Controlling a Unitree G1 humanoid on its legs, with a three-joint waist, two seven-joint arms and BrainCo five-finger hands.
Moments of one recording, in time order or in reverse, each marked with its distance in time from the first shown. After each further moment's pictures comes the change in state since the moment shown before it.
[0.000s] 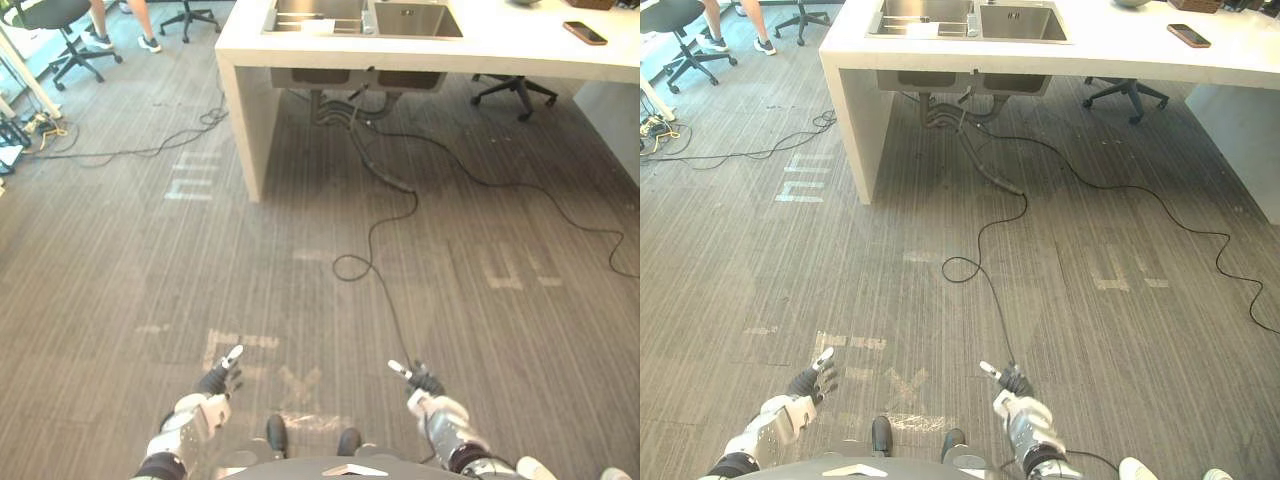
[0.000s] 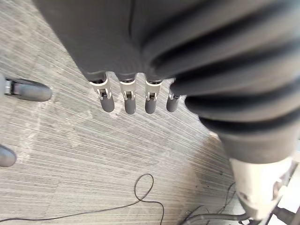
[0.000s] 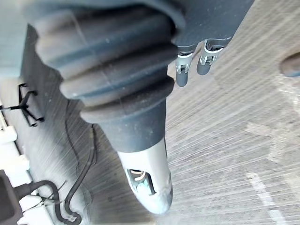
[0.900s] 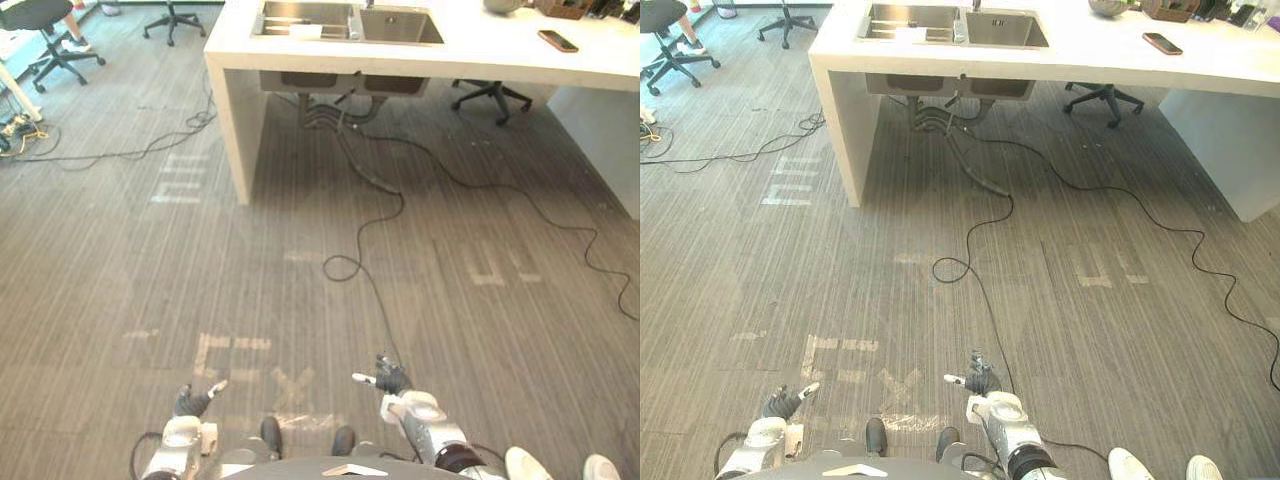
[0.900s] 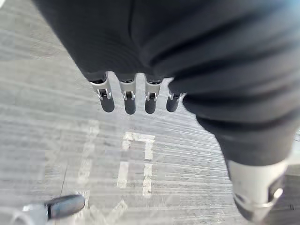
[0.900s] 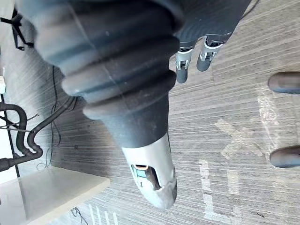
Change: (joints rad) left arm 0.096 -0.033 0.064 0.061 0.386 0.043 0.393; right arm 0.090 0.077 0.241 -0.133 -0.157 0.130 -0.064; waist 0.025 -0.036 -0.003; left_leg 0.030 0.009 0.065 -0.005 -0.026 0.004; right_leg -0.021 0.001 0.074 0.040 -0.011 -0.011
